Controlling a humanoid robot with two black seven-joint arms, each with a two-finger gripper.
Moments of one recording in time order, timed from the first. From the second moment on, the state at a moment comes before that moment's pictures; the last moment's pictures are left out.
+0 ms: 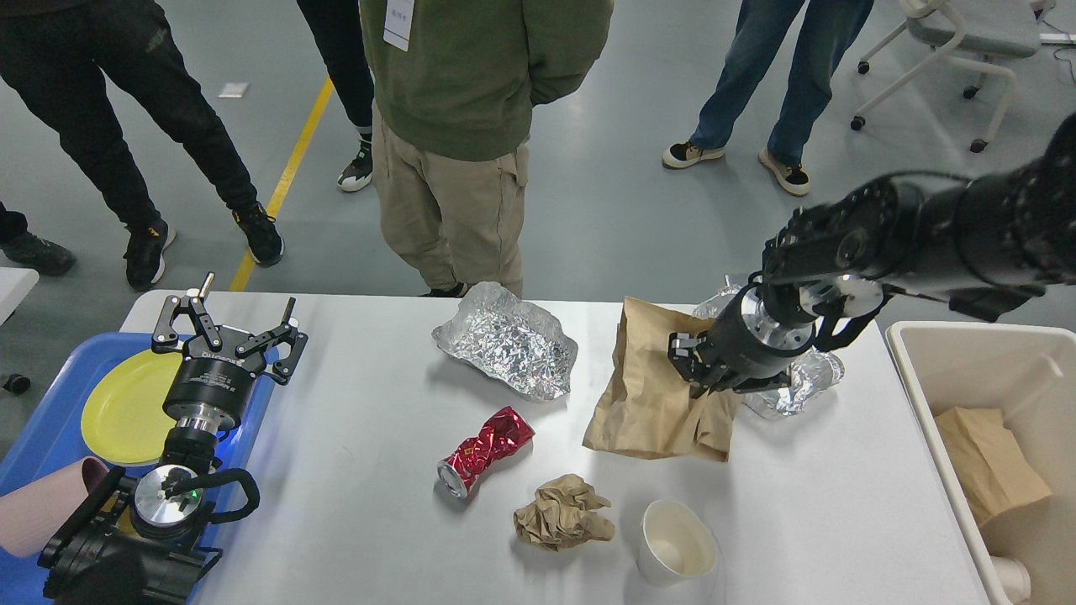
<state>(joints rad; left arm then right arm) -0.37 0.12 -1.46 -0.65 0.10 -0.61 -0.11 1.93 -0.07 -1.26 1.29 0.25 0.47 -0.08</state>
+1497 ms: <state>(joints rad) -0.37 0.12 -1.46 -0.65 0.10 -0.61 -0.11 1.68 -0.65 -1.57 0.67 0.20 0.72 -0.07</state>
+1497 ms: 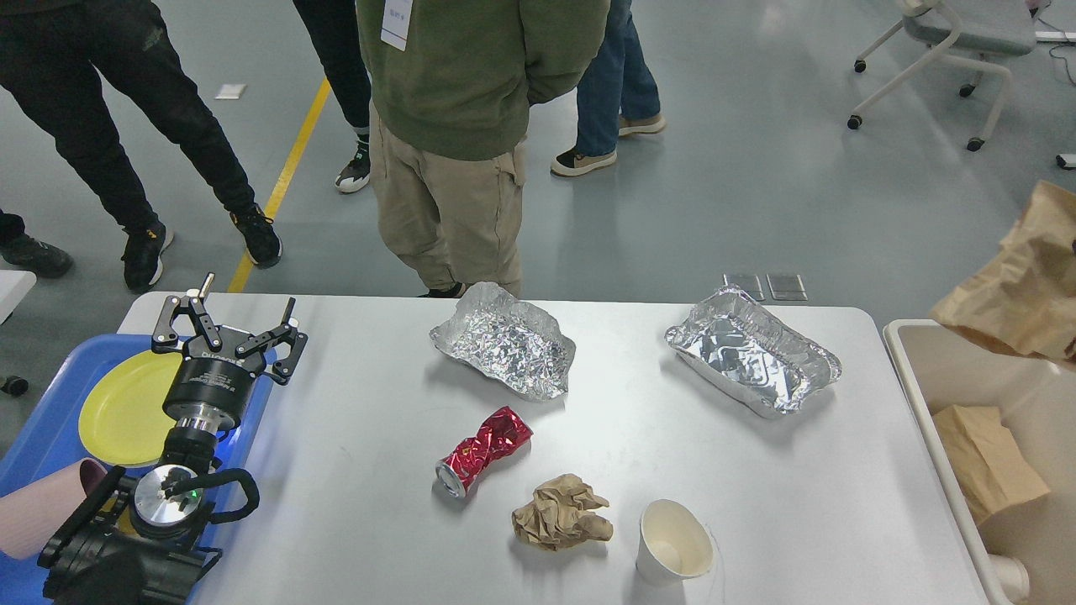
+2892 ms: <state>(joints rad) -0.37 0.12 -1.46 -0.65 0.10 -0.61 -0.11 0.51 -0.40 -1.00 0.01 0.20 0.07 -0.07</state>
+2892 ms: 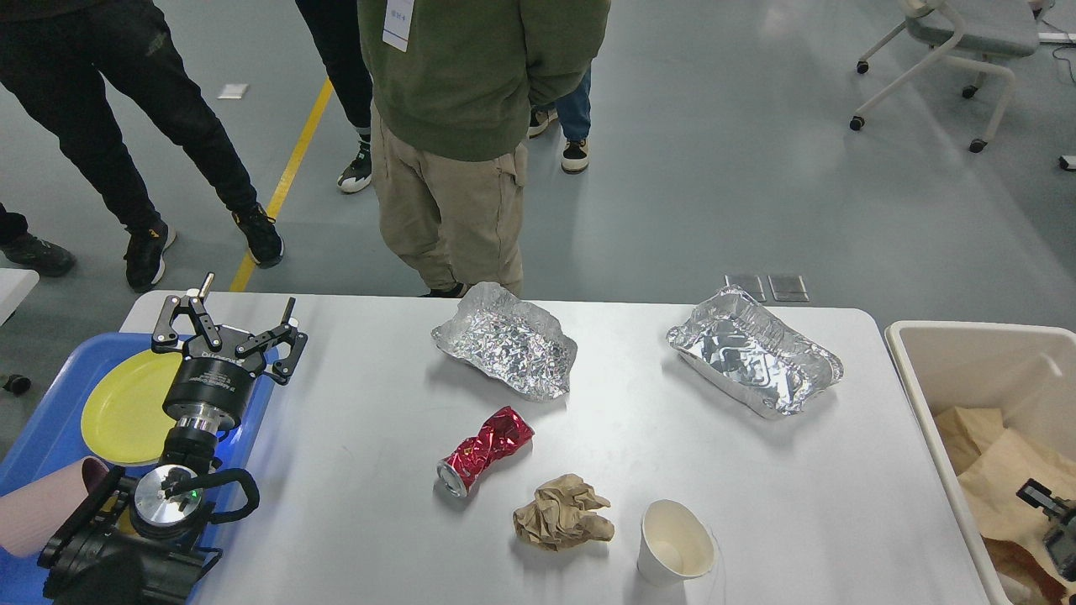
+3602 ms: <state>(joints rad) -0.37 0.12 -1.46 -0.65 0.10 -0.61 -0.11 0.99 -0.60 -1.02 0.44 0.02 0.10 -0.08</state>
